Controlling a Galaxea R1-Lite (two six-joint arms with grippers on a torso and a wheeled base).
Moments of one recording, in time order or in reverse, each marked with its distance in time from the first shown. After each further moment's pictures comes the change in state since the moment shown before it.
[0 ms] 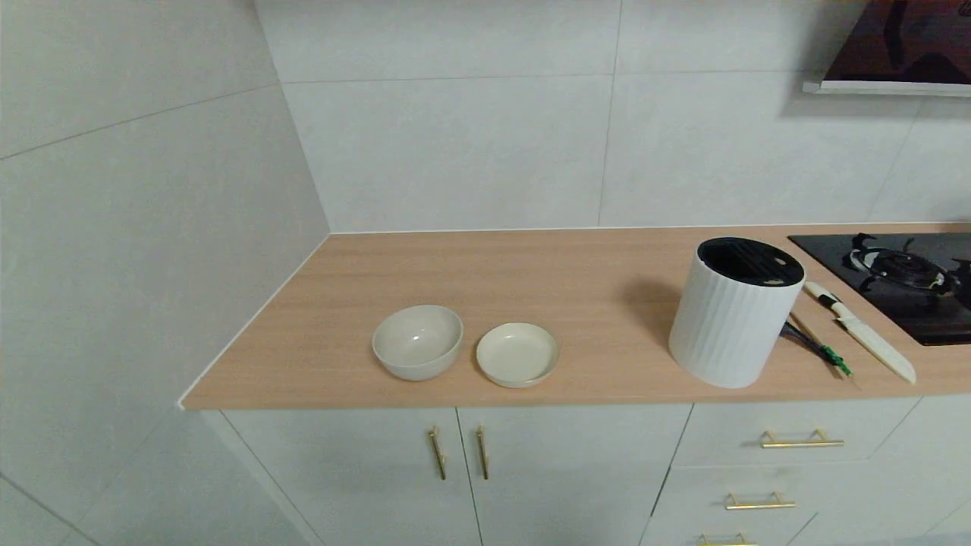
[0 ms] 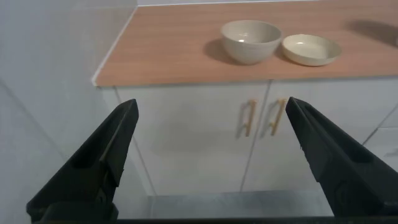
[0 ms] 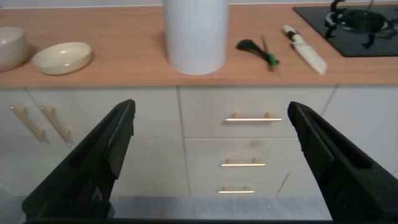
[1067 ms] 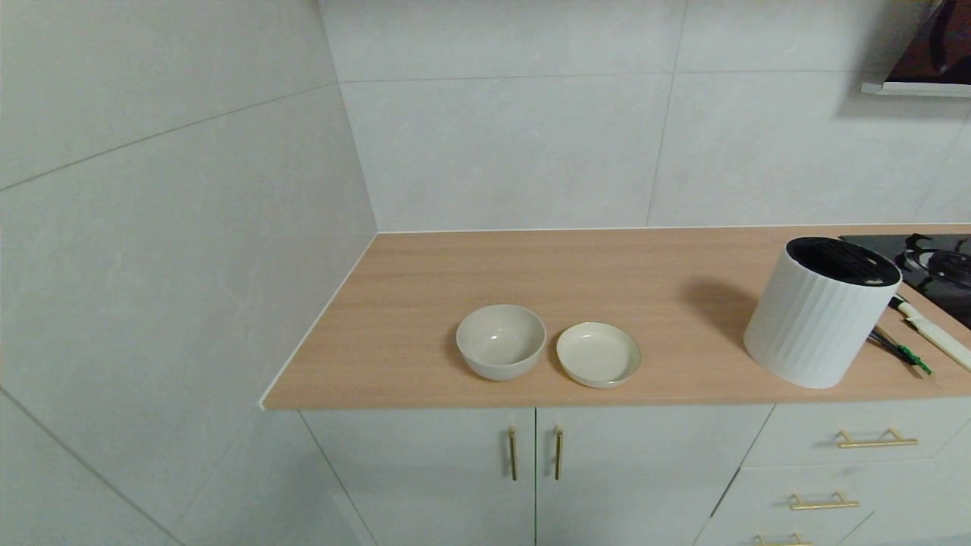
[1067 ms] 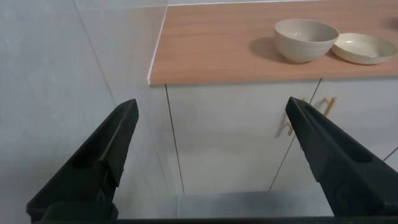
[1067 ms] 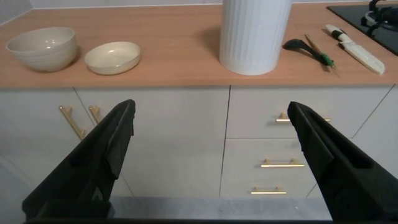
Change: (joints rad) left arm 0.000 0.000 0.000 0.000 0.000 0.002; right arm 0.000 0.000 0.000 0.000 0.000 0.001
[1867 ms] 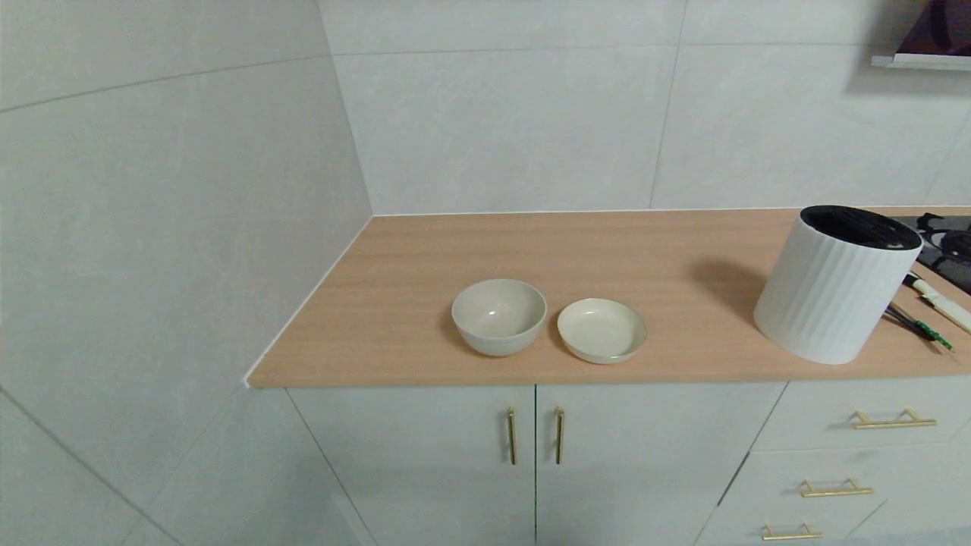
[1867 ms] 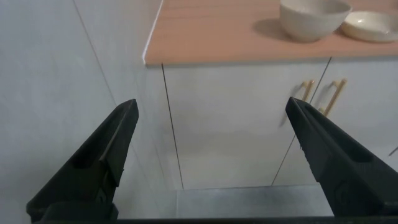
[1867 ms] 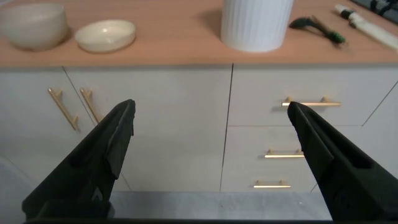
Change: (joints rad) left arm 0.000 0.000 0.000 0.000 0.000 0.000; right arm 0.000 0.000 0.000 0.000 0.000 0.000
